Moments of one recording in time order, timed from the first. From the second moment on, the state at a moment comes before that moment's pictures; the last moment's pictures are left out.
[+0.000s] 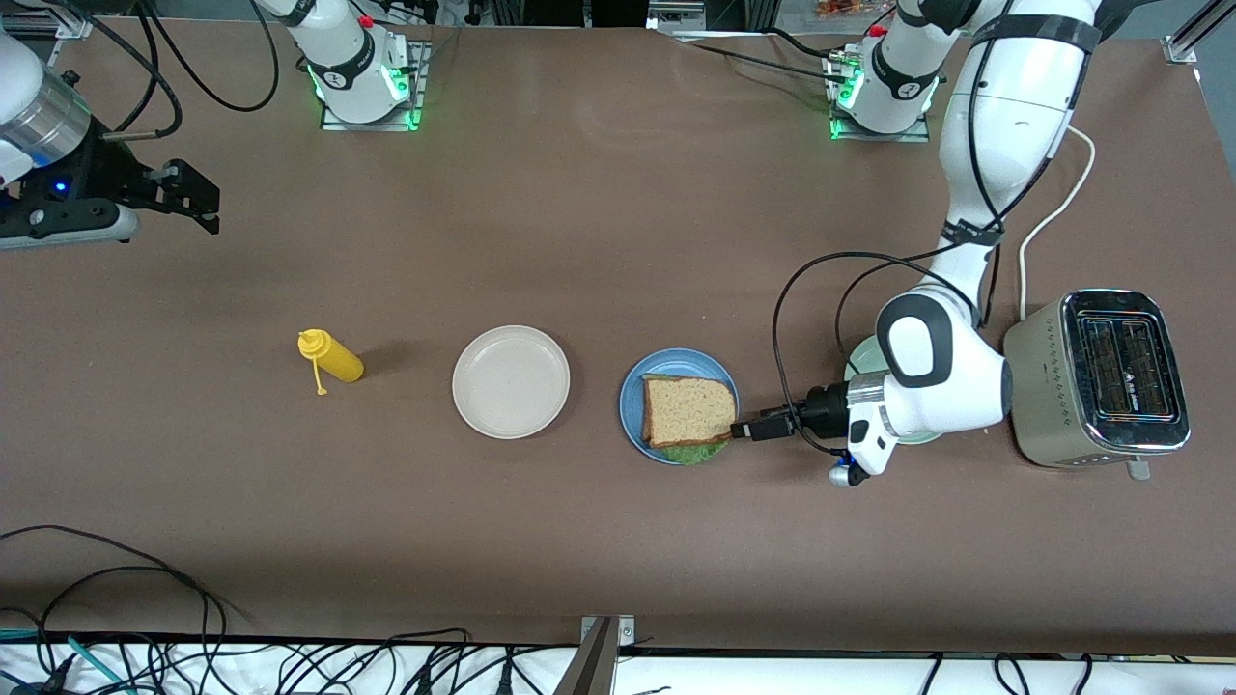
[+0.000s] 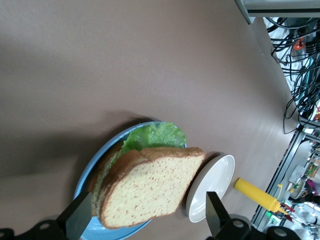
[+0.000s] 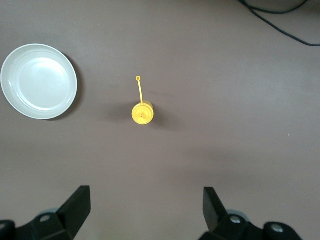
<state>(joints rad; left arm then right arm) -0.25 0.75 0.03 -1.52 -1.09 2.14 0.07 0.17 -0.05 -0.07 -1.70 -0.07 1.66 -0.05</state>
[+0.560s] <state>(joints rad) -0.18 0.55 0.05 -1.52 -0.63 2.05 0.07 0.16 -0.04 -0.06 -1.70 -0.07 1.66 -0.05</state>
